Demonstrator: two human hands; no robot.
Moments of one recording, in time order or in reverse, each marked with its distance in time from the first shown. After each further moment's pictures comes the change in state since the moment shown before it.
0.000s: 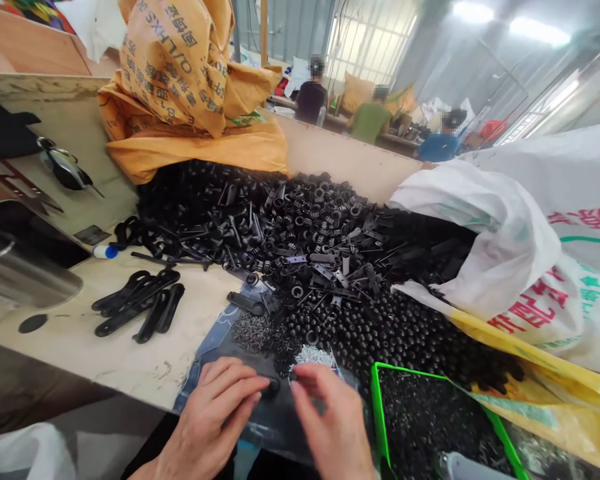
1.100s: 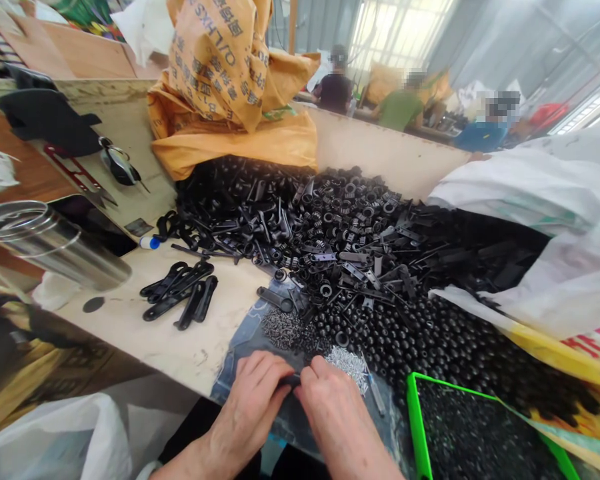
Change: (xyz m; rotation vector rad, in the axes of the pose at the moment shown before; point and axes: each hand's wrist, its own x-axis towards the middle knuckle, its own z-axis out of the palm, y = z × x) left_hand -0.010 -0.011 0.019 -0.004 -0.017 -0.151; right_hand 0.020 -0.010 0.047 -0.646 -0.209 -0.370
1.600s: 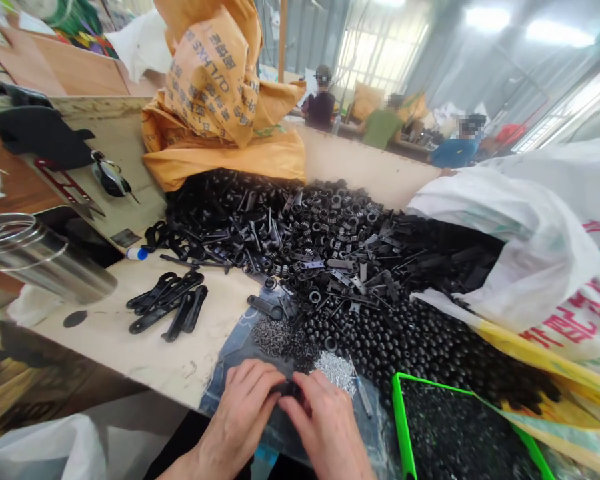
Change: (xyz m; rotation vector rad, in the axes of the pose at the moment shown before) left_hand 0.002 0.001 -0.003 0.058 0.004 0.047; right_hand -0.010 -0.005 -0.014 0.457 0.079 0.204
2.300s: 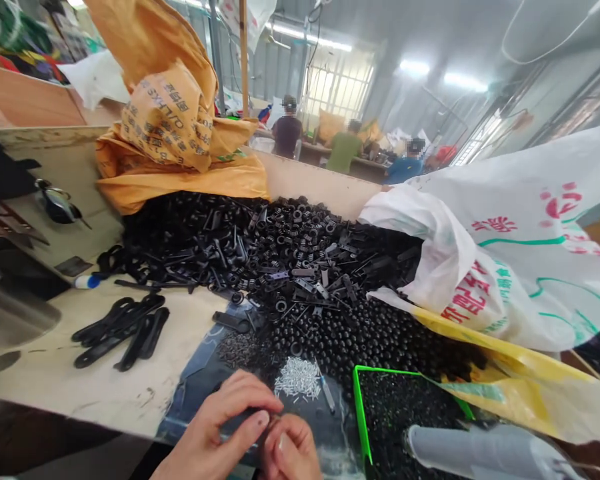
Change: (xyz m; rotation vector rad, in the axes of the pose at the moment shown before) left_hand 0.038 0.046 -0.031 -0.510 -0.184 0.004; right_hand -0.044 -0.014 0.017 1.786 0.056 0.500
